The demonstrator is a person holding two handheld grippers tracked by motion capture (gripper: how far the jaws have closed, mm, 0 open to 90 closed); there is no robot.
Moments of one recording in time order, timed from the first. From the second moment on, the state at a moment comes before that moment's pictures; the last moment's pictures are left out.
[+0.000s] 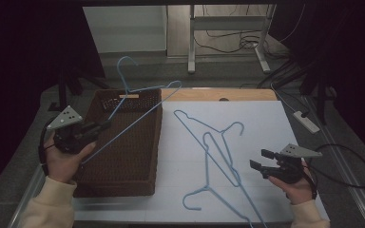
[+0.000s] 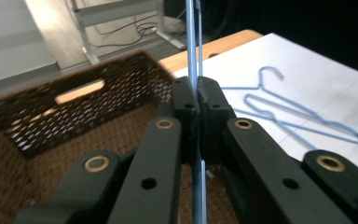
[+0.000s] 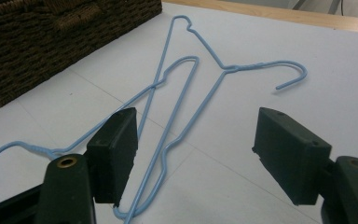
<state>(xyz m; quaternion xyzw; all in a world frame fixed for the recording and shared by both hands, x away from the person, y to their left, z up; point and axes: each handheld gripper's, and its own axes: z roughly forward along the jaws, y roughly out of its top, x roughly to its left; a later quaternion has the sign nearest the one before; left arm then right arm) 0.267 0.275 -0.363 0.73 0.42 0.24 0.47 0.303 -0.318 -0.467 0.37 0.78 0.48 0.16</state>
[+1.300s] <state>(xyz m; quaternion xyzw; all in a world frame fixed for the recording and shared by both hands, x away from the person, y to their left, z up) 0.291 0.308 -0.422 0.75 0.48 0.22 0.40 0.307 -0.315 -0.475 0.38 0.79 0.46 0.14</state>
